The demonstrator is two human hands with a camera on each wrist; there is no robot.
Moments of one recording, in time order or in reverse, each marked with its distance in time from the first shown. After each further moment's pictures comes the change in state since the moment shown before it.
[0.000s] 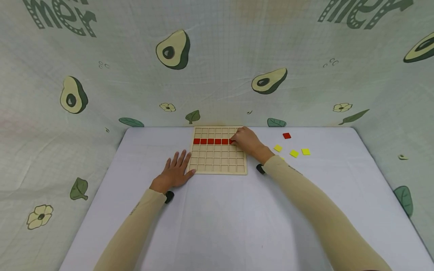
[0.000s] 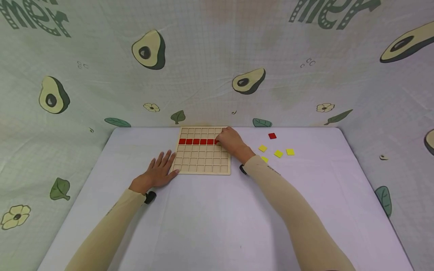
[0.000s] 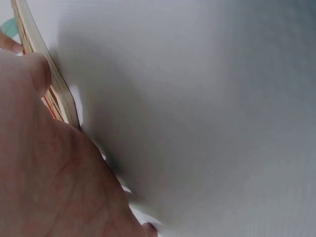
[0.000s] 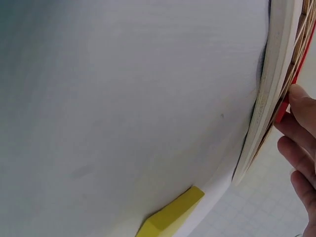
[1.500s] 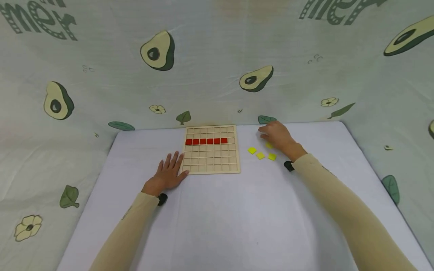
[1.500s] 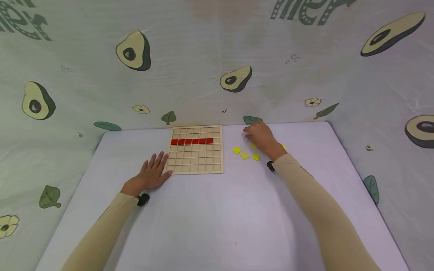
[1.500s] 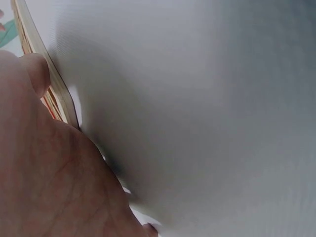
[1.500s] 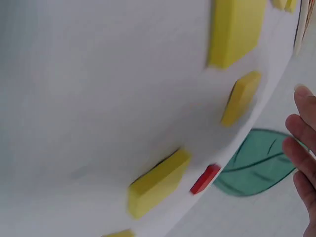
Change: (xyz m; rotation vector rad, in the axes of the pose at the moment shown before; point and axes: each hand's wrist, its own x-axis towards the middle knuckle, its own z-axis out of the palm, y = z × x) left_hand 0.005 -0.005 0.003 -0.004 -0.028 -0.010; right_hand -0.090 0.085 -0.042 0.045 -0.003 0.274
